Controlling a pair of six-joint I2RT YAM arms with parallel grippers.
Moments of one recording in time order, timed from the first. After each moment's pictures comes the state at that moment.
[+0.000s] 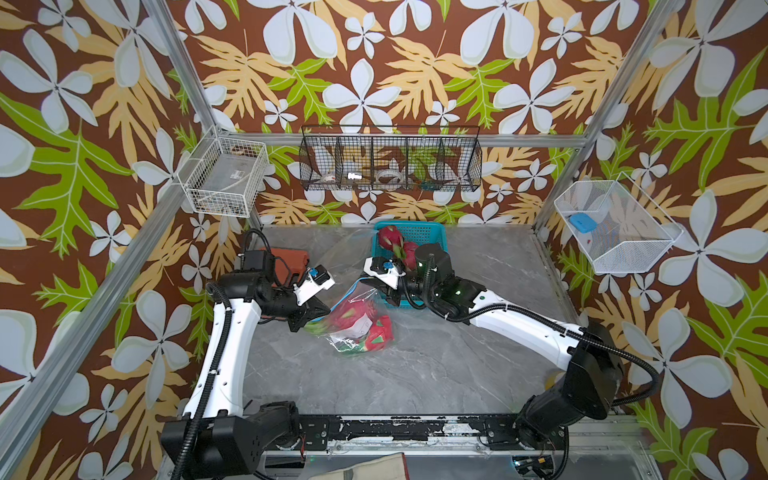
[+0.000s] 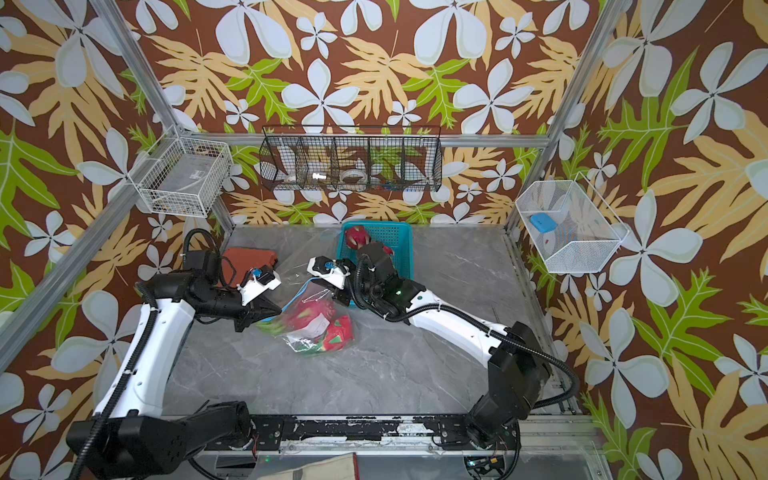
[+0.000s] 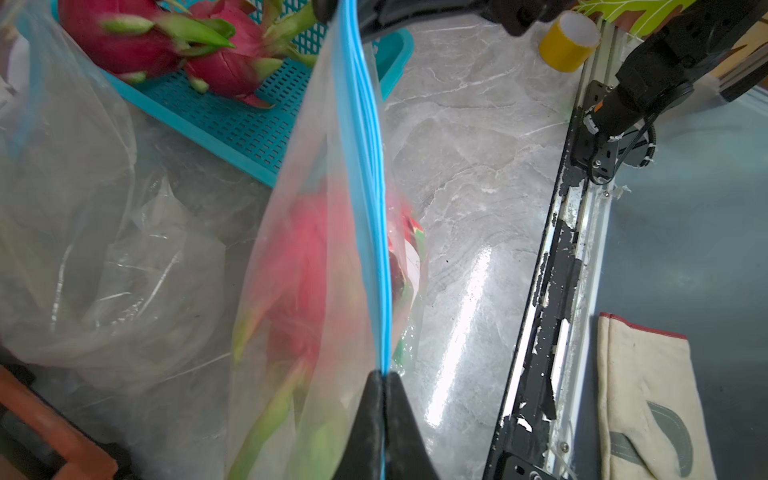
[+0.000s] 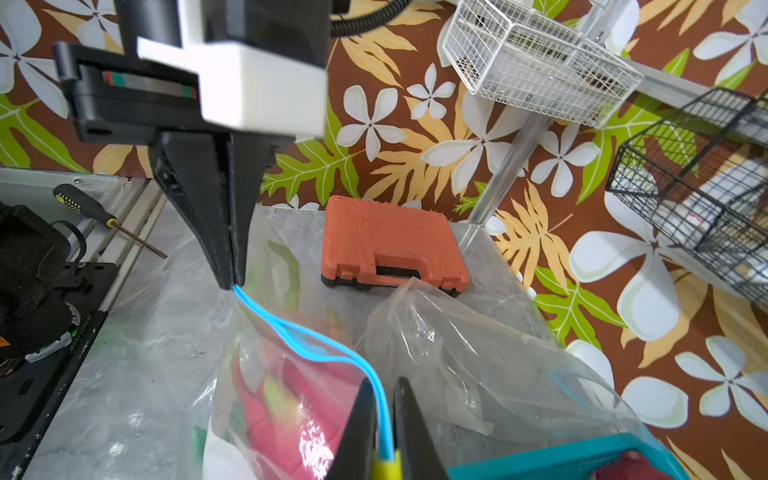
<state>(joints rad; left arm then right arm) 0.08 1.19 1.27 -1.35 0.78 1.03 0.80 1.59 1.26 0.06 -0.44 -0.41</state>
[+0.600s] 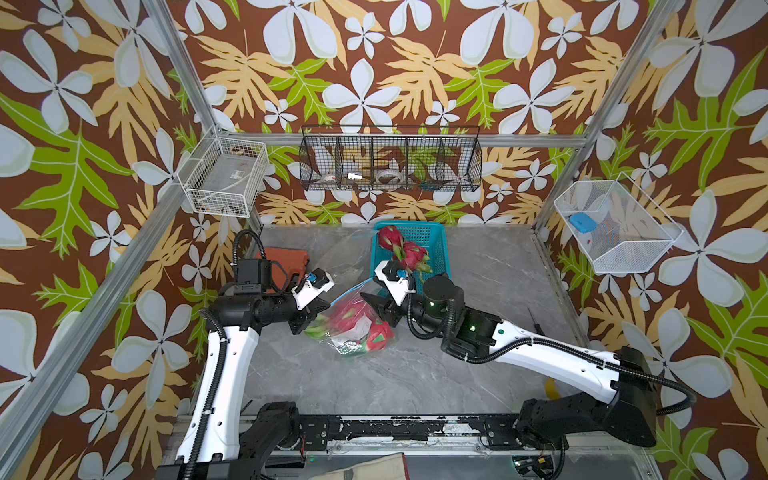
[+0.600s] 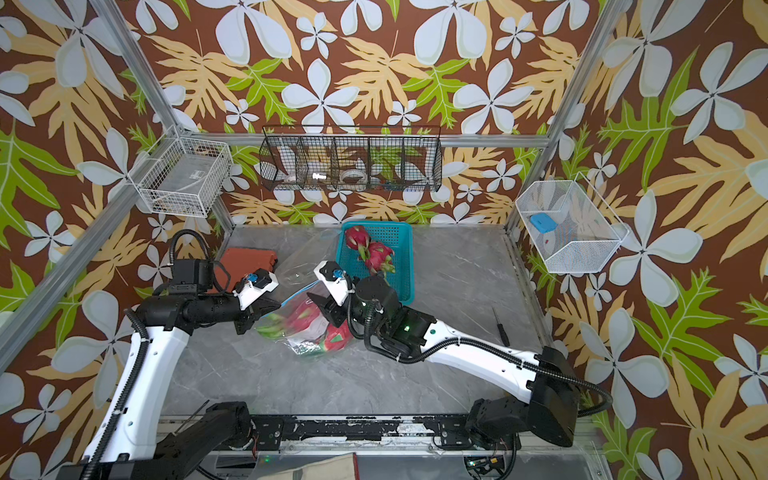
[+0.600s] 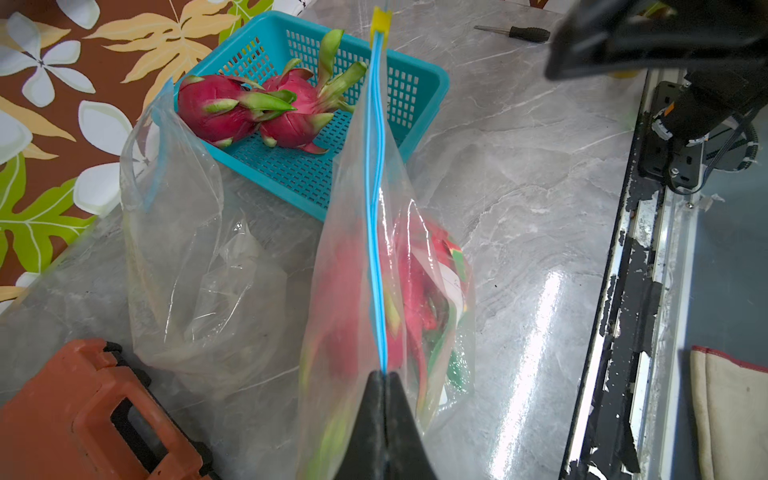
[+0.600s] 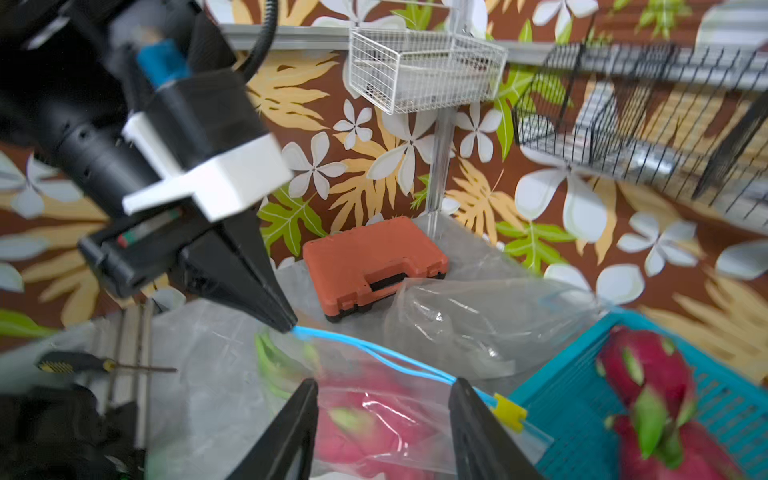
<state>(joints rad) 0.05 1.03 1.15 -1.11 0.75 0.90 1.01 1.42 1.16 0.10 0.03 0.12</state>
